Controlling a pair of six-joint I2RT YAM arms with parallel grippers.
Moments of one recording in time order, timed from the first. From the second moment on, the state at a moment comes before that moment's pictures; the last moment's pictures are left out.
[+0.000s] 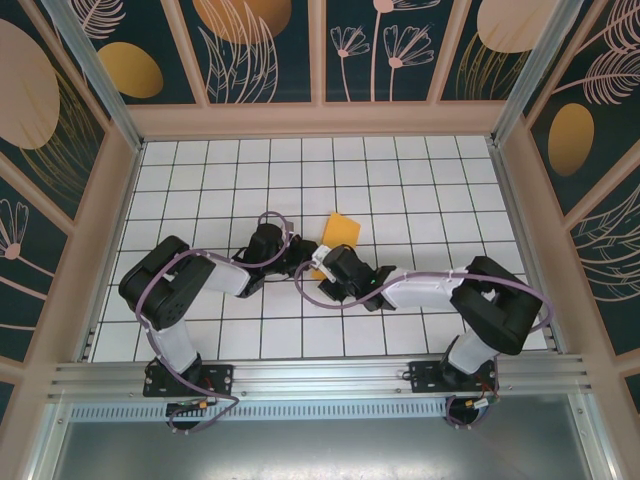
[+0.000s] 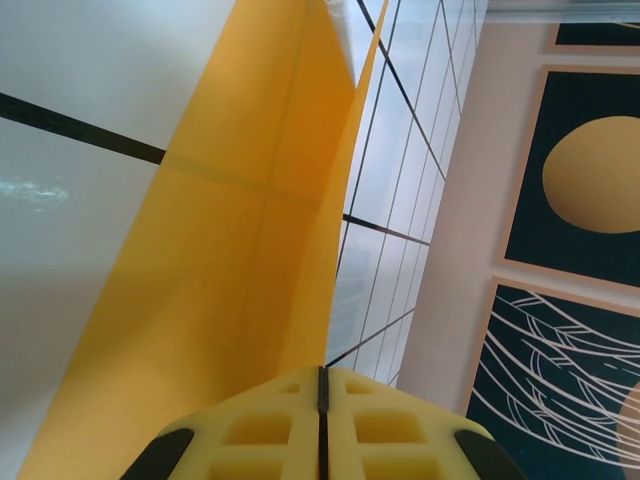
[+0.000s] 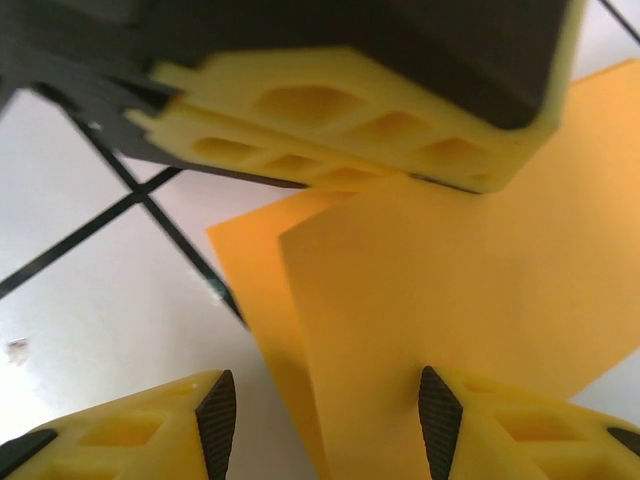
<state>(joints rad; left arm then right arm) -0.63 1.79 0.61 0.72 0.44 -1.41 0.97 1.58 0.69 0.00 0.23 -0.07</state>
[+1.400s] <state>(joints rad) -0.64 1.44 0.59 0.47 0.22 -1.29 0.98 1.45 0.60 0.13 0.12 0.10</state>
